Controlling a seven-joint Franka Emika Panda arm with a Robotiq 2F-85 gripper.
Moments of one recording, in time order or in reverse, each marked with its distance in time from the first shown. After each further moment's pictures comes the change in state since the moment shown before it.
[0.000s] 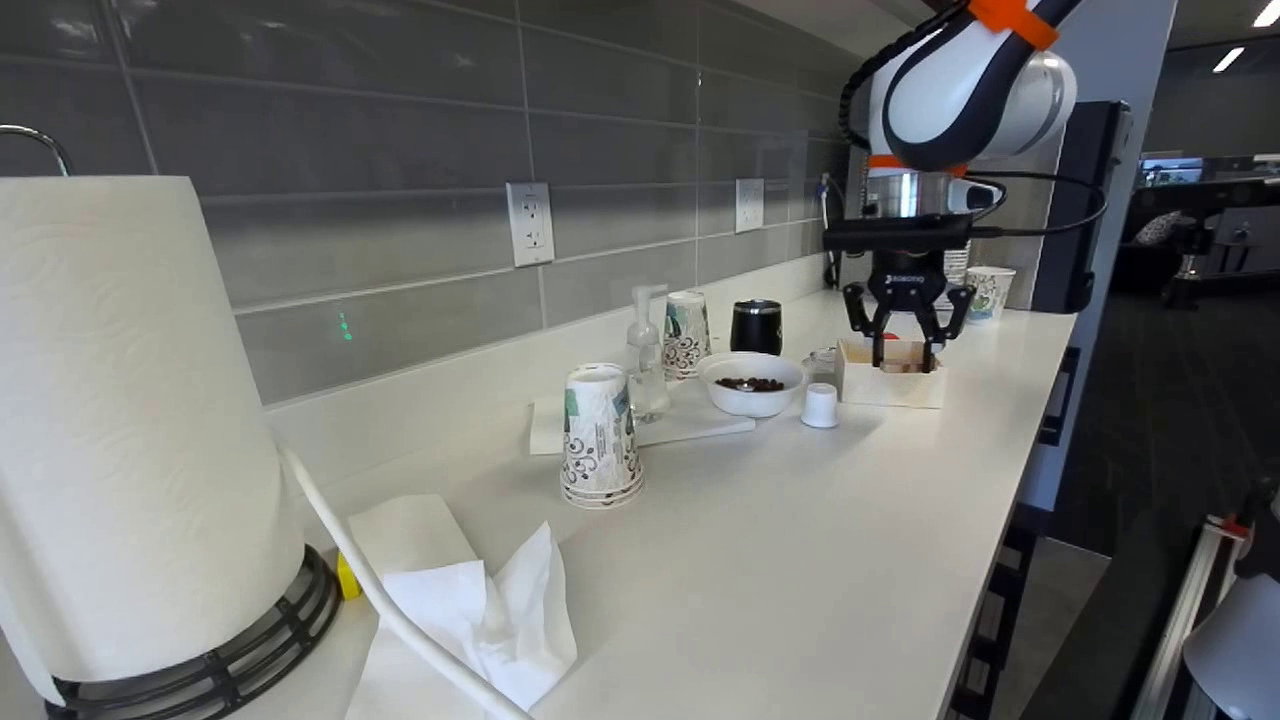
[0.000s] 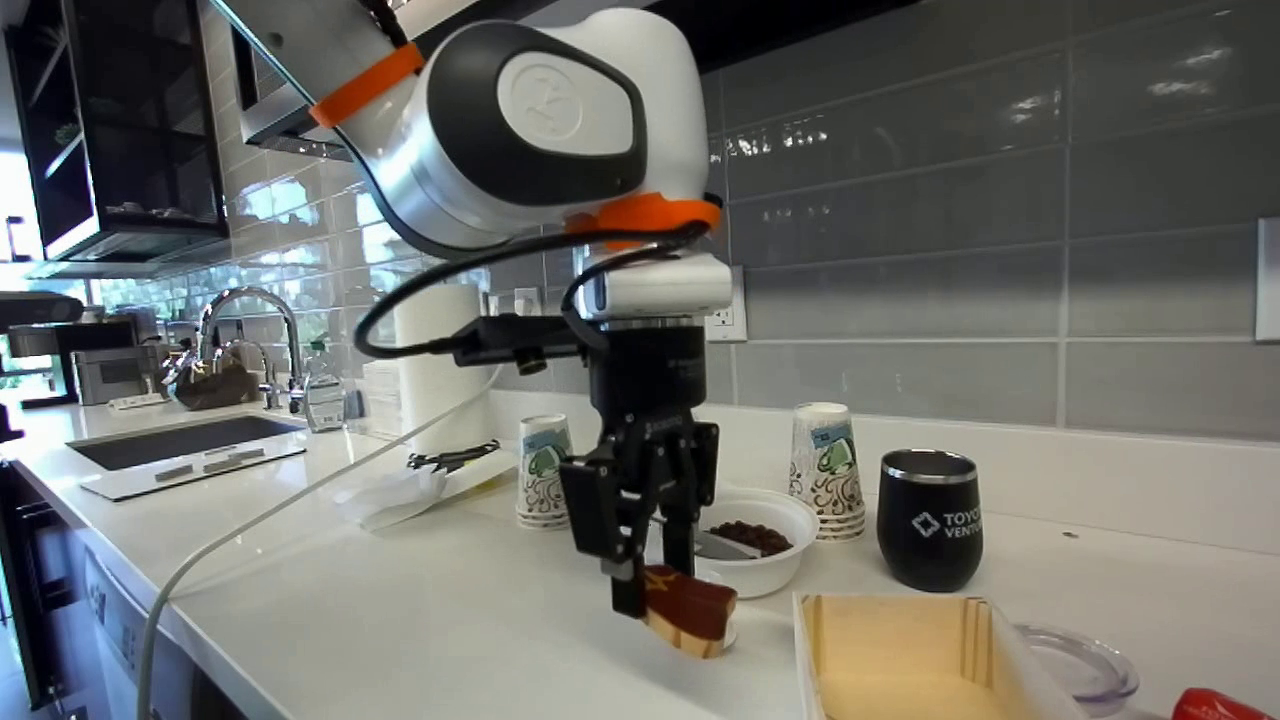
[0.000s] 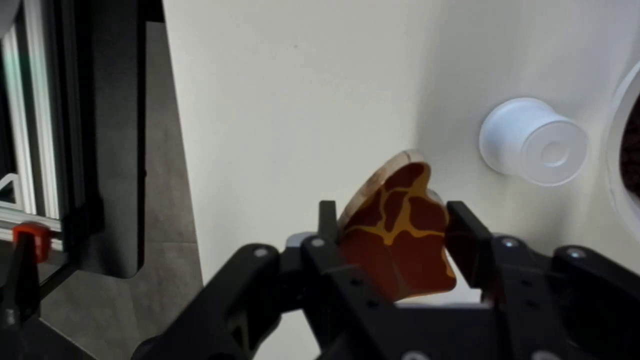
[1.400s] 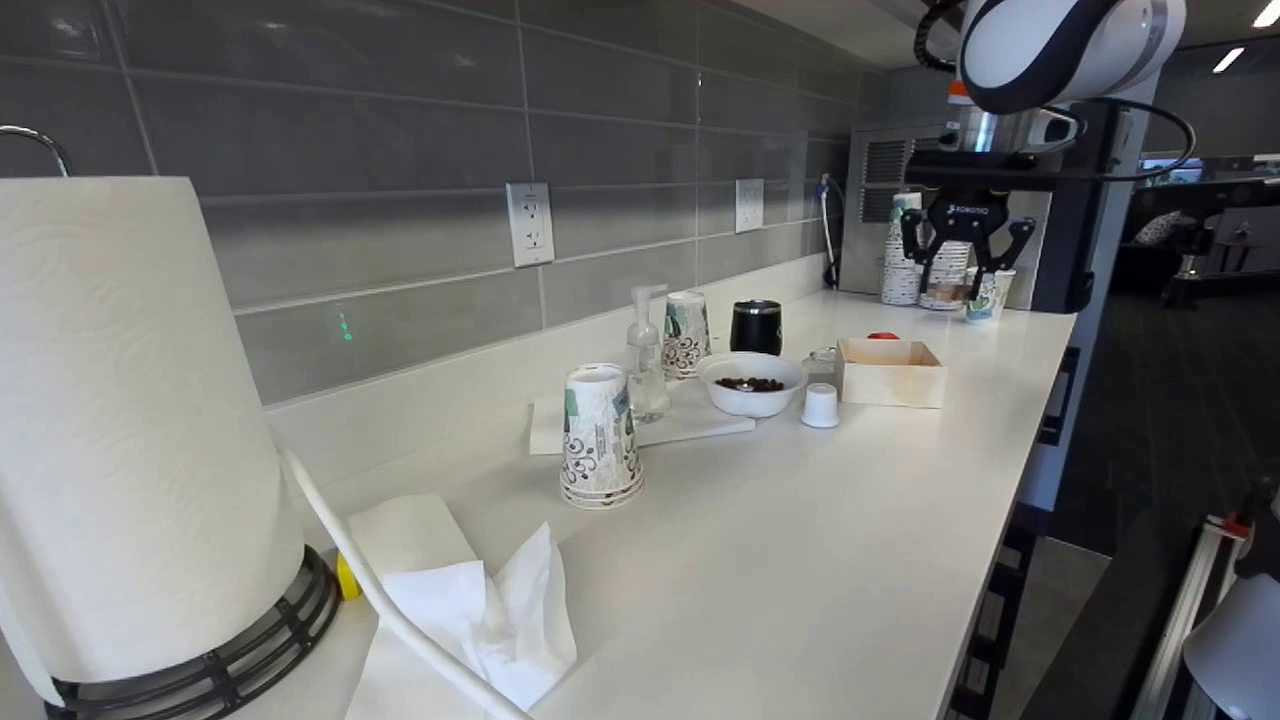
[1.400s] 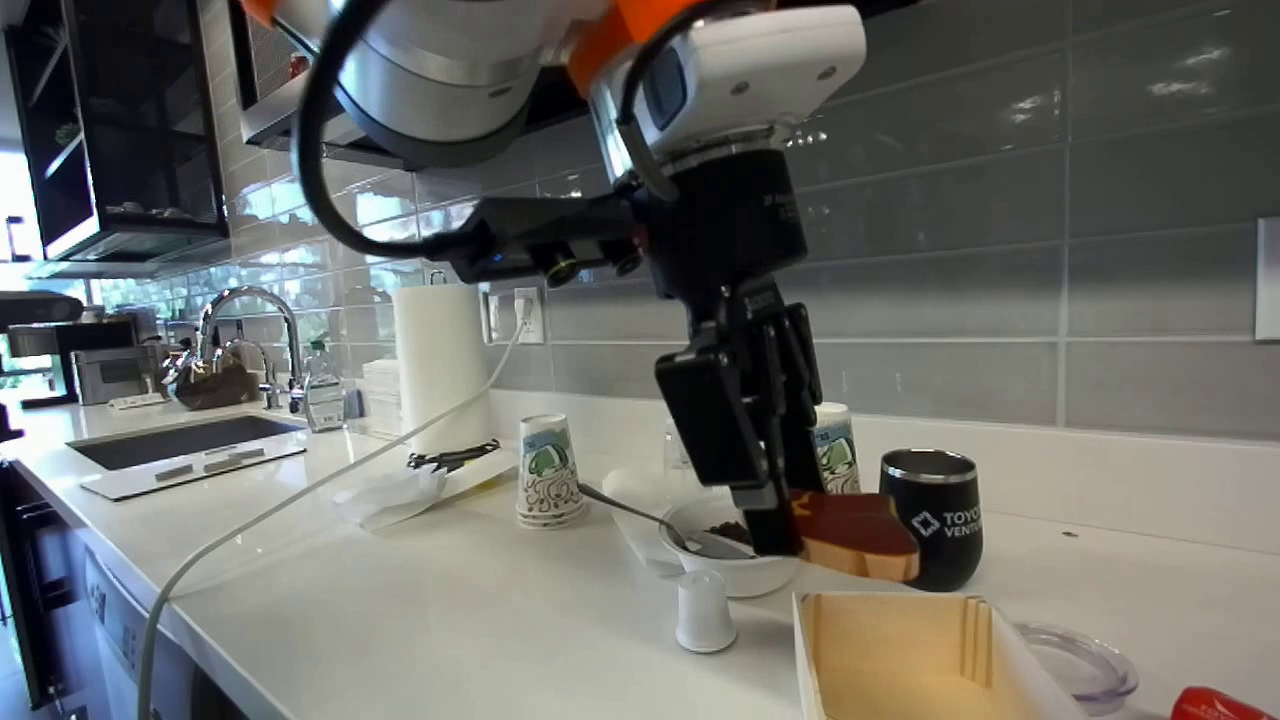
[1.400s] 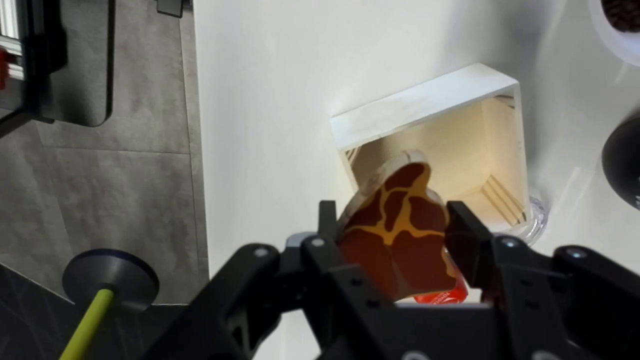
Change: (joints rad) arm -0.210 -0.190 -0.029 -0.018 -0.101 0.066 -0.261
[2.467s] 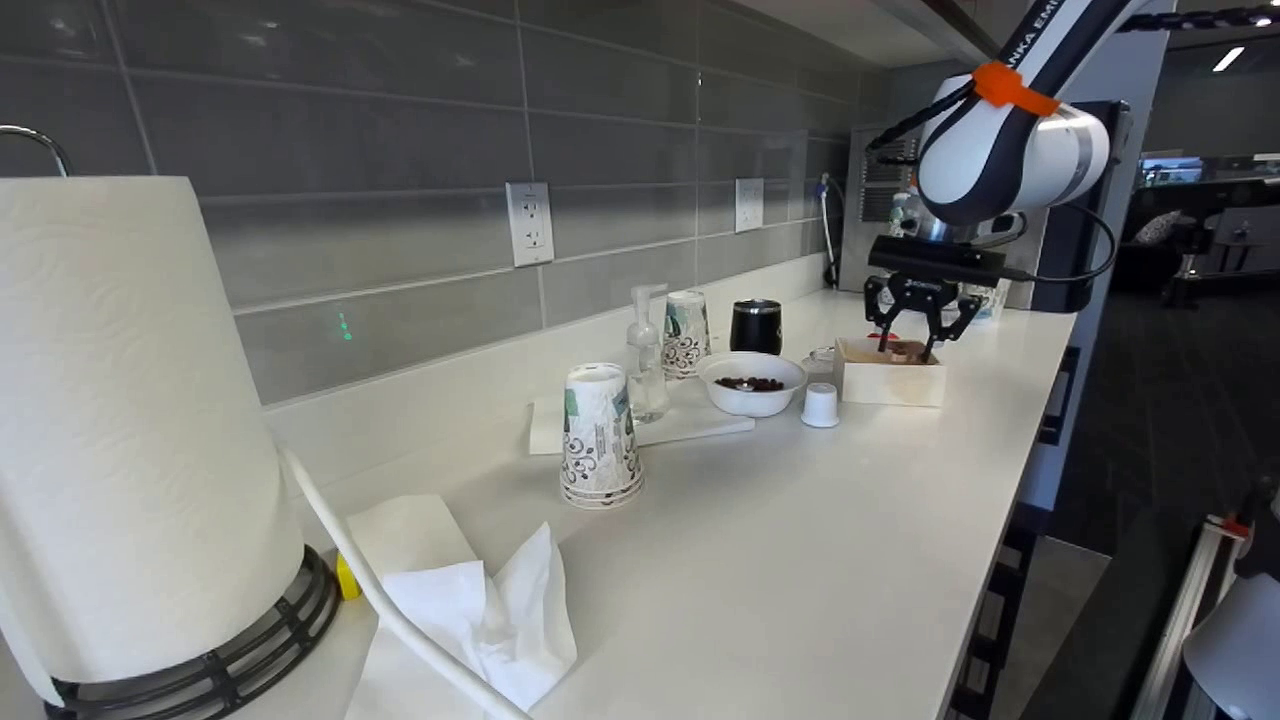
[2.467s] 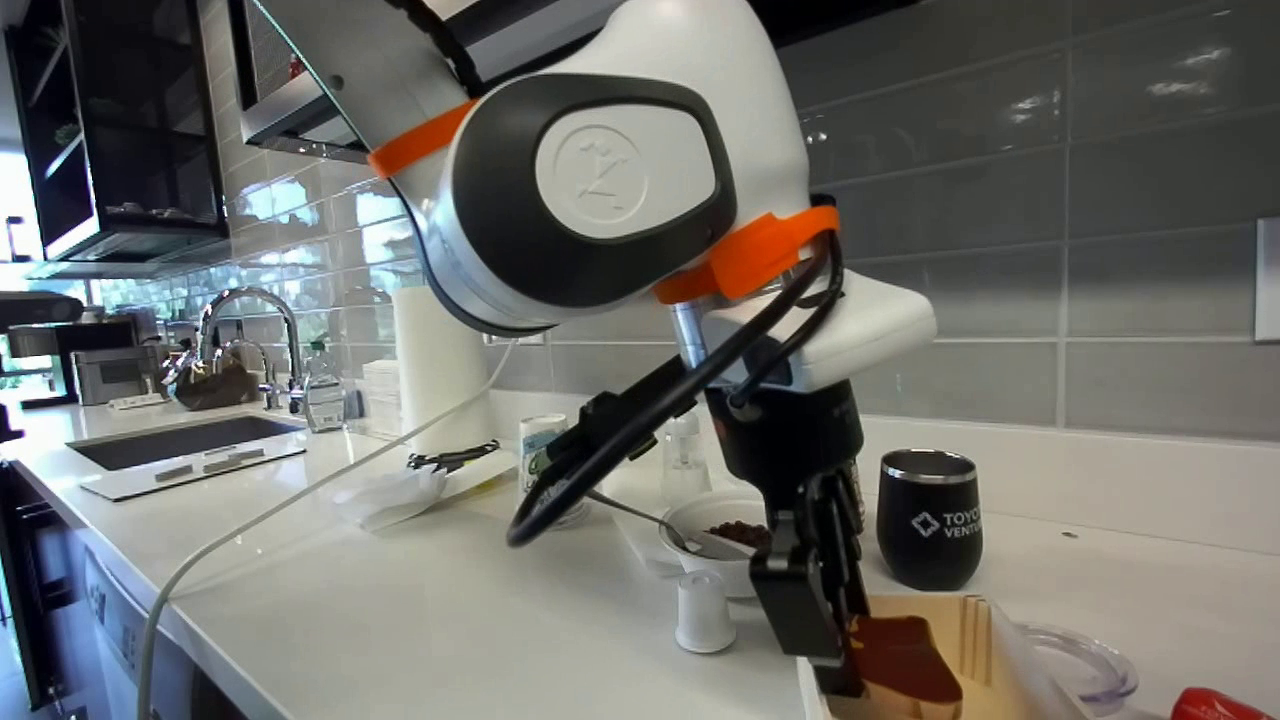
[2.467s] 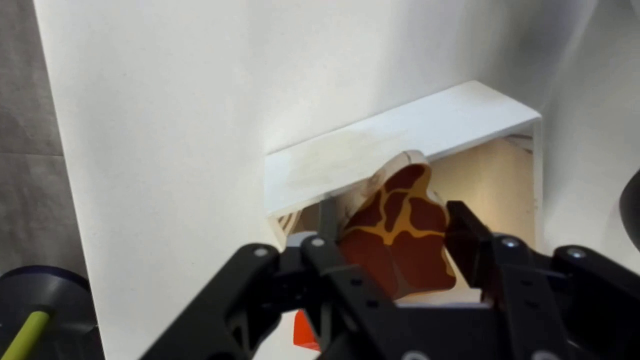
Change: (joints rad) arm 0.006 0.344 0.003 -0.002 0.036 0.394 -0.037
